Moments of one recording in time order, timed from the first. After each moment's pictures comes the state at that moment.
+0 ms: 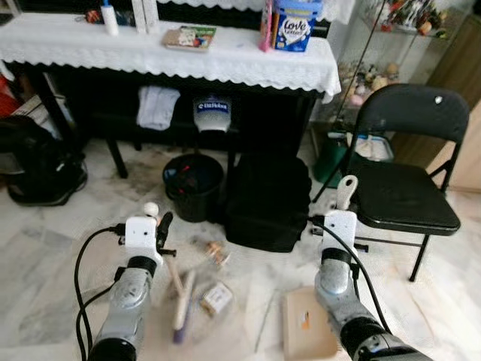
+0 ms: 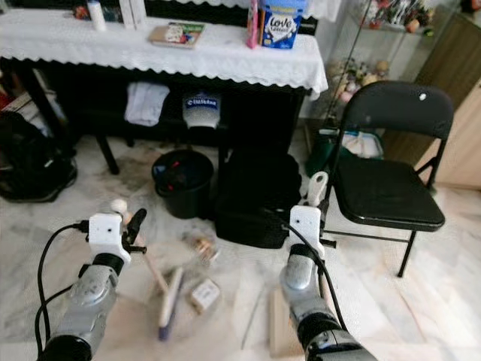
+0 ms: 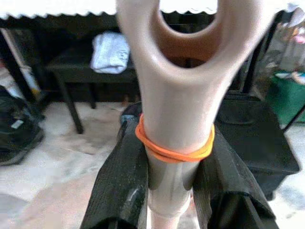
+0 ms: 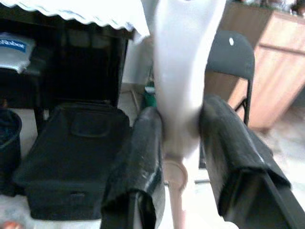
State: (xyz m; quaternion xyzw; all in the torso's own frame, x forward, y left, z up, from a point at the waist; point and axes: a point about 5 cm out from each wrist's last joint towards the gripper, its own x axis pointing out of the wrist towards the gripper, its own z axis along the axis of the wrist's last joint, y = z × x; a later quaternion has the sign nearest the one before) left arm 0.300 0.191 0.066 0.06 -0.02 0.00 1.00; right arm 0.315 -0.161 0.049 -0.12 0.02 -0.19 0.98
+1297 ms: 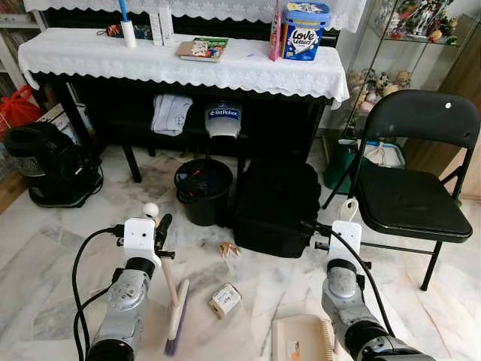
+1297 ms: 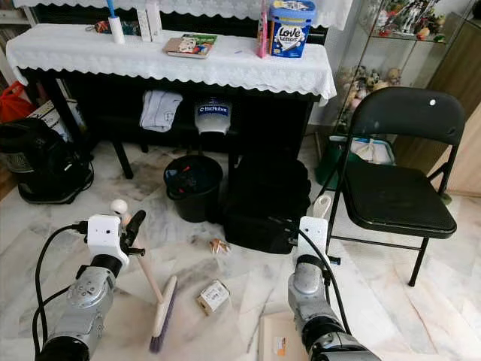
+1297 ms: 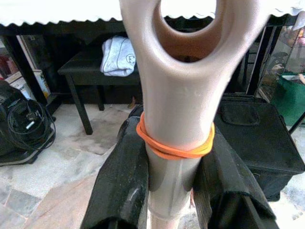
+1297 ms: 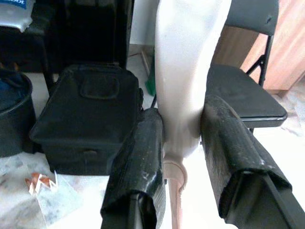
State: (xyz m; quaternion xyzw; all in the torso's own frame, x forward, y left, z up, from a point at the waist) left arm 0.298 0.188 0.064 0.05 -0.02 -0.01 1.00; right arm 0.310 -0.173 0.029 -0.09 0.11 -0.18 0.97
